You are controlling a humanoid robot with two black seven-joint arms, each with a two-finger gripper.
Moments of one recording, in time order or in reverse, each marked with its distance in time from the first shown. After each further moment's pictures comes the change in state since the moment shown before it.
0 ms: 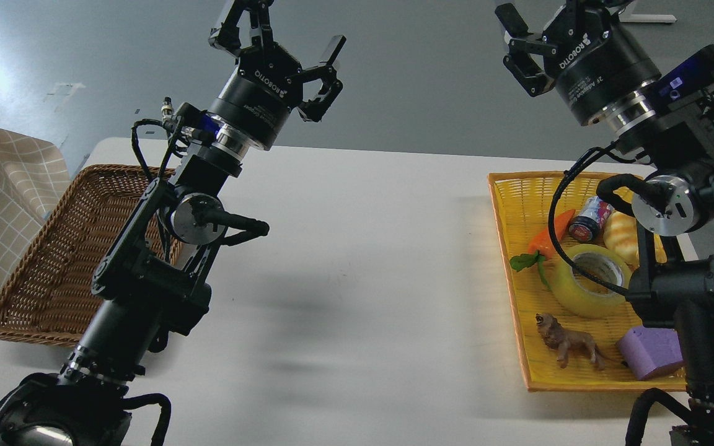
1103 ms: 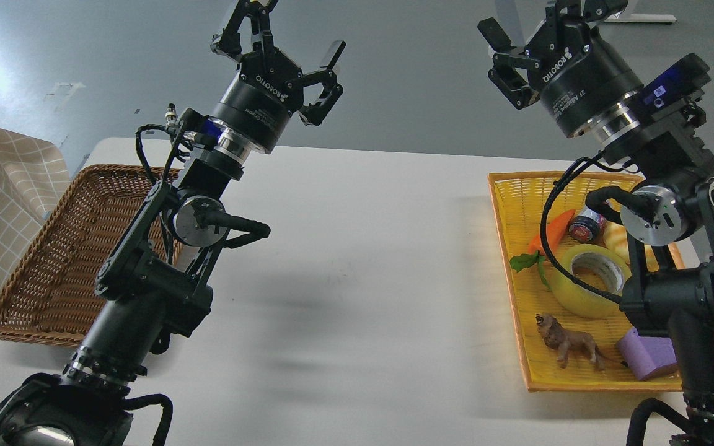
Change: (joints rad) left arm 0.008 -0.002 0.001 0.019 -0.011 -0.016 -0.007; right arm -0.026 0.000 -0.045 0.030 -0.005 -0.002 0.000
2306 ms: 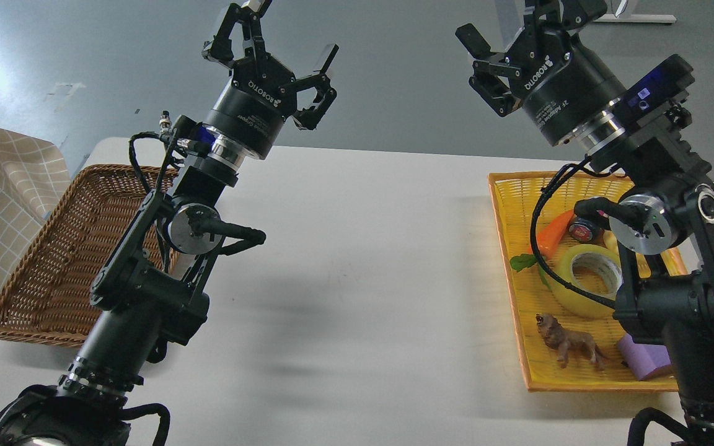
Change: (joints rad) left arm 0.032 0.000 -0.016 -0.030 0.002 0.005 0.000; right arm -0.011 0.000 -0.051 0.045 0.002 0.000 0.000
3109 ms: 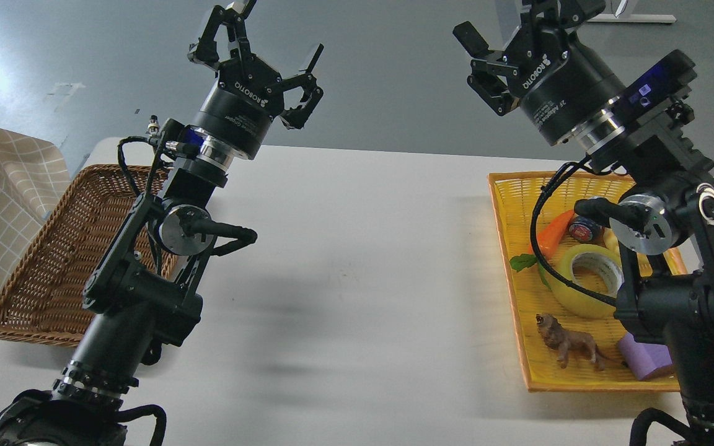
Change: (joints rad) left arm 0.018 0.010 -0.037 0.001 -0.002 0.004 -0.028; right arm 0.019 -0.089 -0.073 0.023 -0.063 -0.005 -0.031
